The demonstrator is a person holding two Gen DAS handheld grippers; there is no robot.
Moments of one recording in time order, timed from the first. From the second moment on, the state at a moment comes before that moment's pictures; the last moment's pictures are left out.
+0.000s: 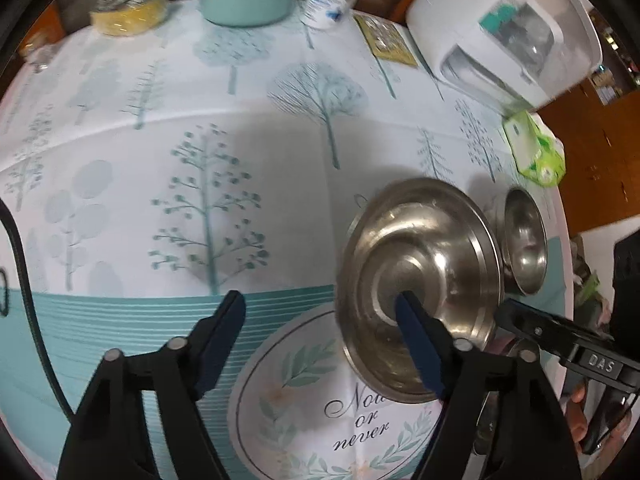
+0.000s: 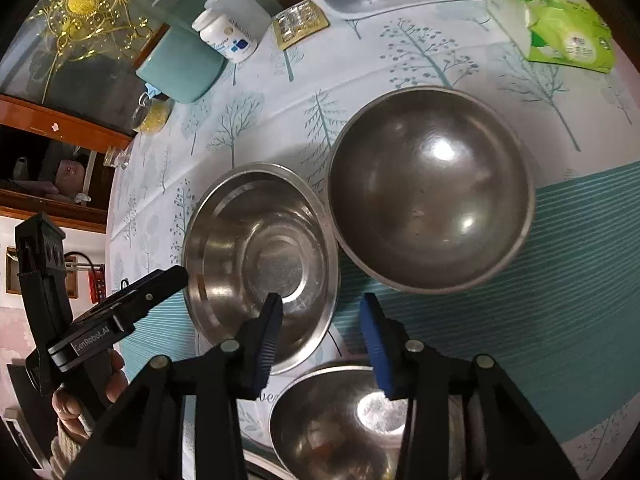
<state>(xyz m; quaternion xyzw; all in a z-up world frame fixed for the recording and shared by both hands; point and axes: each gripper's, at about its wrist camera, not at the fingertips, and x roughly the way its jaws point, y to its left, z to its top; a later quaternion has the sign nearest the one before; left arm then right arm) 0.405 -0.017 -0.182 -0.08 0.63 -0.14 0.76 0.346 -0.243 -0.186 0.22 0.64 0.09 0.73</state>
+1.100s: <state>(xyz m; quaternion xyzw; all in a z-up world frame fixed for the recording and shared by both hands) 0.295 -0.042 -0.054 -0.09 0.59 -0.16 0.79 0.286 -0.256 -0.097 0.19 0.60 0.17 0.76</state>
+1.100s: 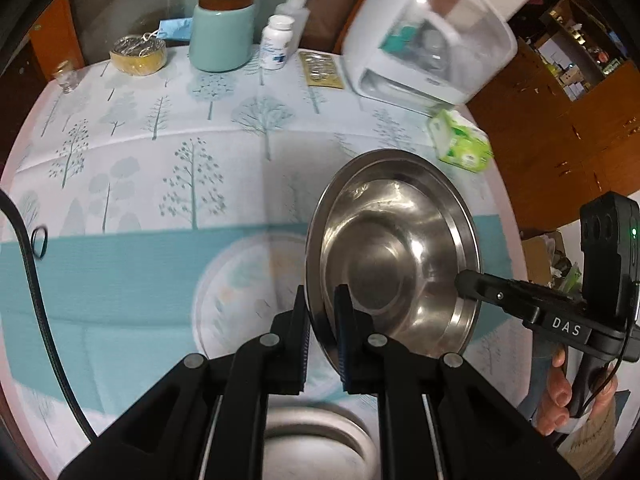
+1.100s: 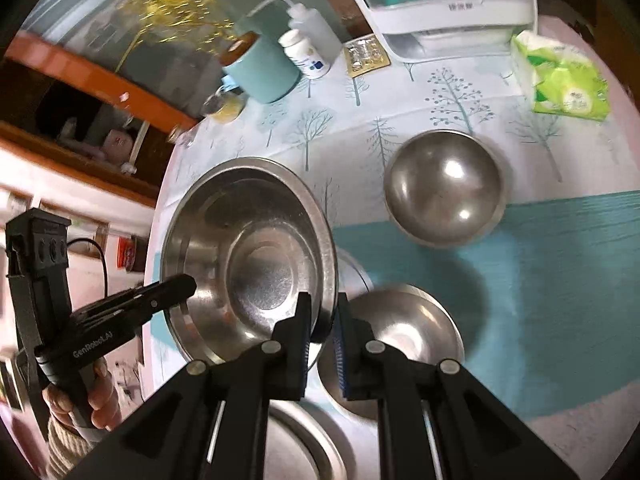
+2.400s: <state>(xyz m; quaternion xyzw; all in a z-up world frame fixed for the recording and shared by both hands) 0.053 -0.164 -0.184 -0.06 0.64 -0.15 0.75 0.064 -0.375 -0.187 0.11 0.65 0.15 0.74</state>
